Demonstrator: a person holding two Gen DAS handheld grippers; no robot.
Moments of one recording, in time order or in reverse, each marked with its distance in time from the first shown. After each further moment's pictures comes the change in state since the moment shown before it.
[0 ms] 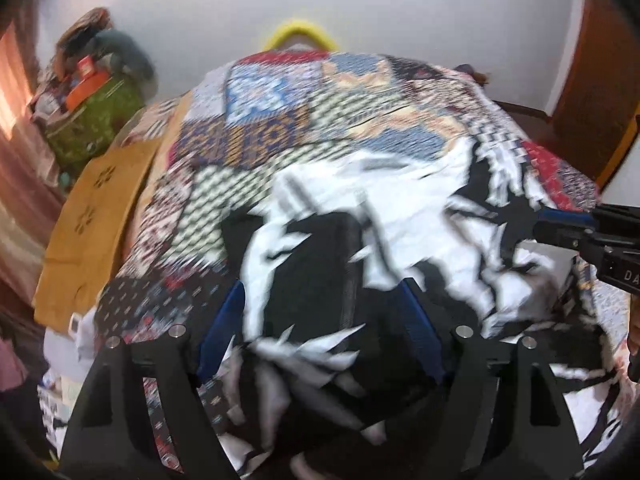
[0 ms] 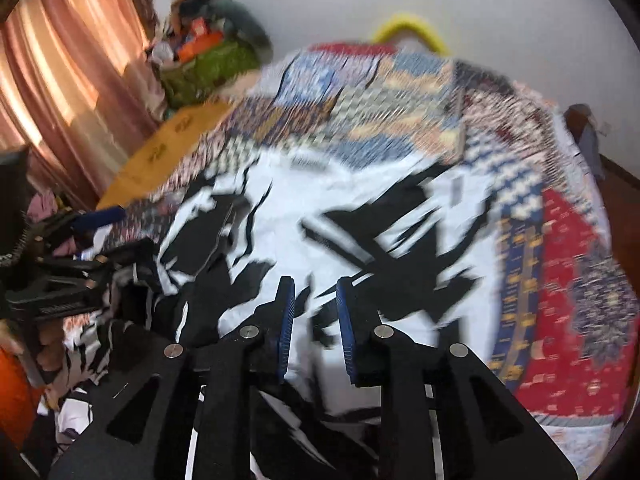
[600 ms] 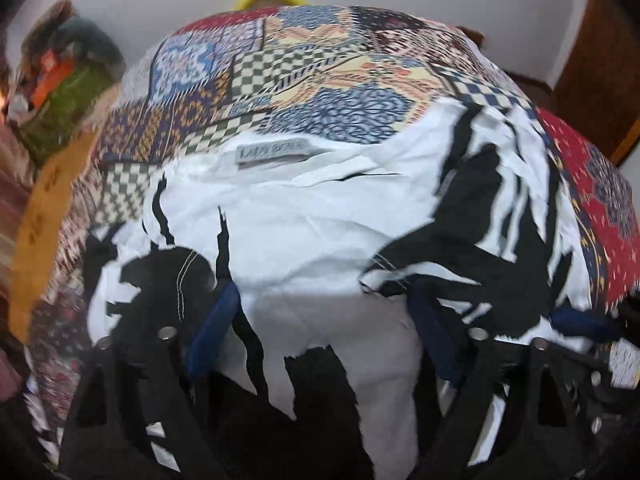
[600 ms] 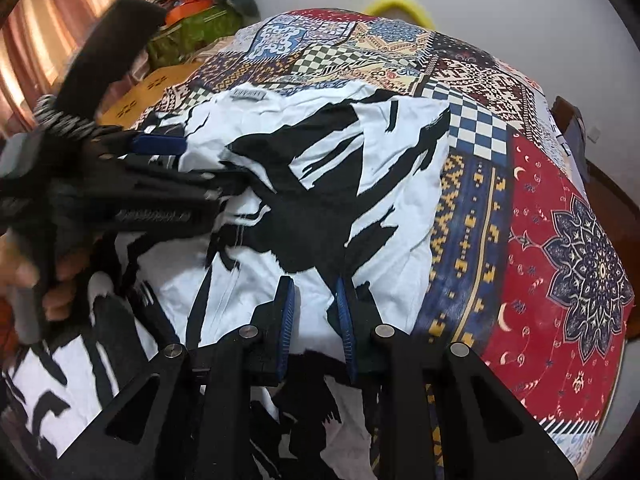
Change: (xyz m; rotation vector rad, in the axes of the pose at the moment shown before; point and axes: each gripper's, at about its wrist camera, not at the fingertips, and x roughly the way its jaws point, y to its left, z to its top) left arm 0.119 -0.076 0.033 -0.021 0.137 -0.005; right arm 0.033 -0.038 -0.041 -0.087 0.111 -0.083
